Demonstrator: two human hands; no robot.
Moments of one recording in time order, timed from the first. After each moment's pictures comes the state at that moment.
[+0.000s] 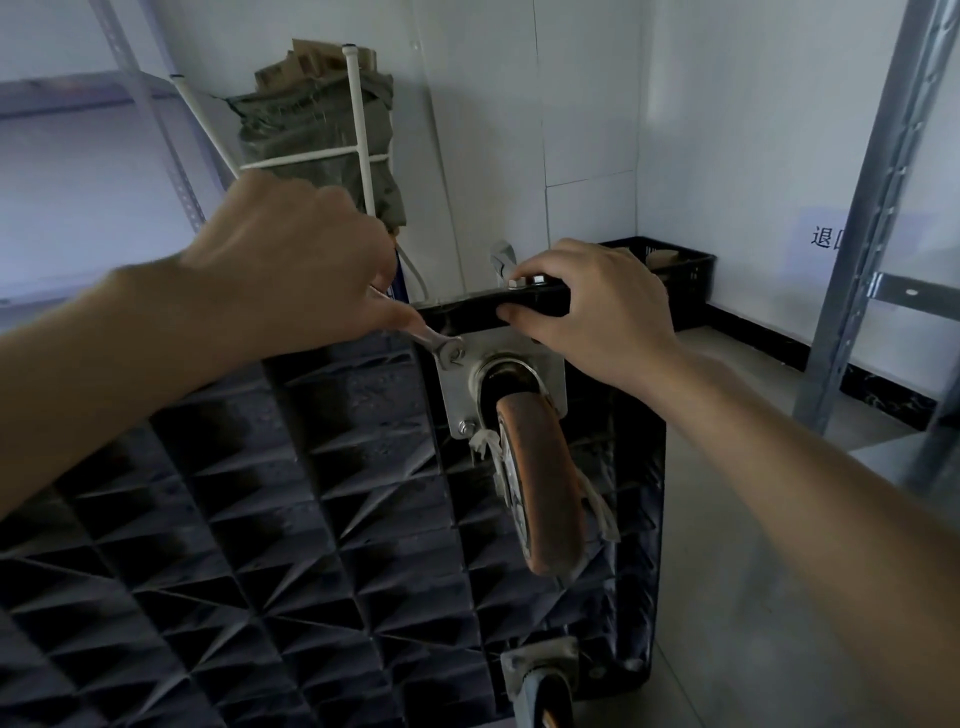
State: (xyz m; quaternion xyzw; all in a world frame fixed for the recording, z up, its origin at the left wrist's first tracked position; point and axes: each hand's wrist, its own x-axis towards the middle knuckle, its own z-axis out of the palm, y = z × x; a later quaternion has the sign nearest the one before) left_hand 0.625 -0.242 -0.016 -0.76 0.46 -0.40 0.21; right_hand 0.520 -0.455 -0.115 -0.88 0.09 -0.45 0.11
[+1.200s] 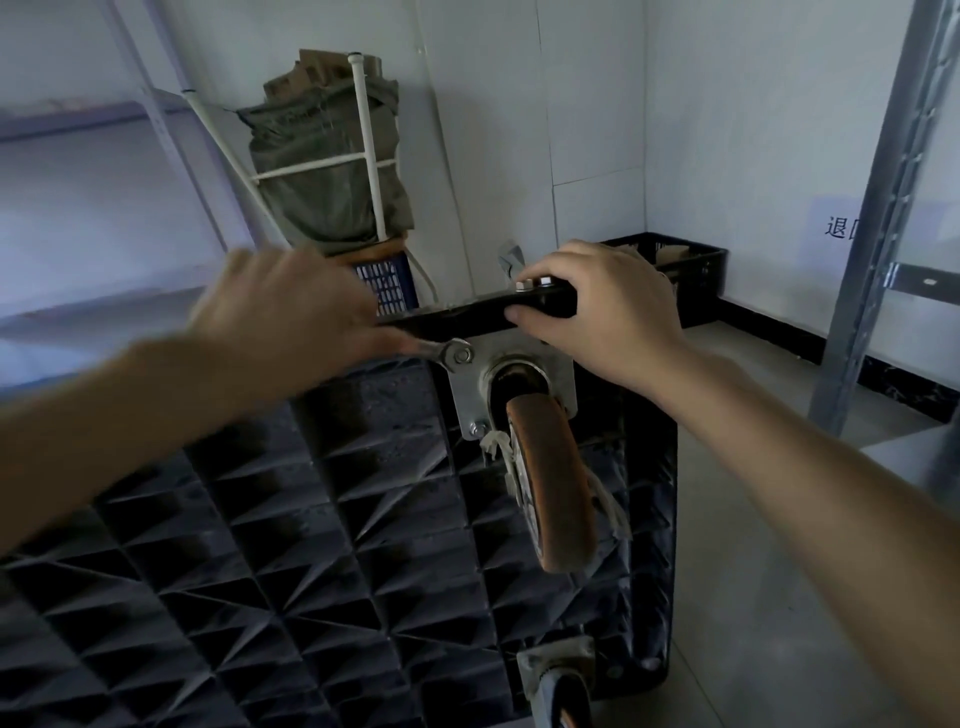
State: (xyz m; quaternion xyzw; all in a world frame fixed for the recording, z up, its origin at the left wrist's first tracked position) left_hand 0.621 -0.225 -0.036 -0.85 0.41 -0.28 0.15; right_hand 0.519 -0.455 -0.115 -0.87 0.09 -0.46 0.10
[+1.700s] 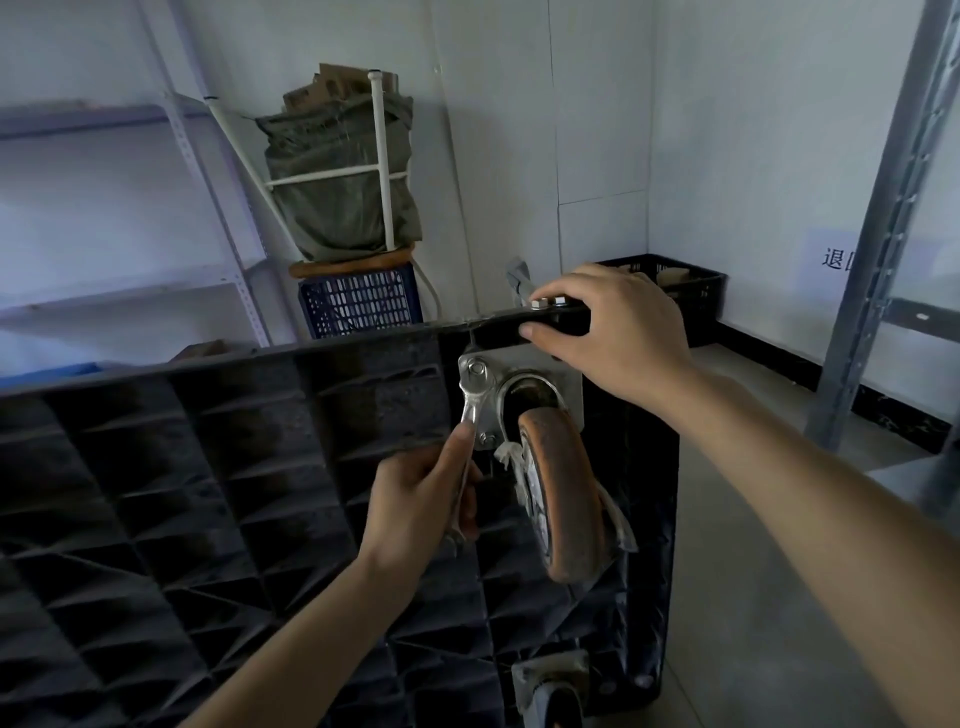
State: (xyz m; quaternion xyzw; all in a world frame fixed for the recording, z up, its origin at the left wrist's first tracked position) left_hand 0.586 -0.243 -0.191 -0.70 0.27 0.10 -0.65; right_hand 0.519 -0.453 -0.111 -0.89 0.10 -0.44 0.10
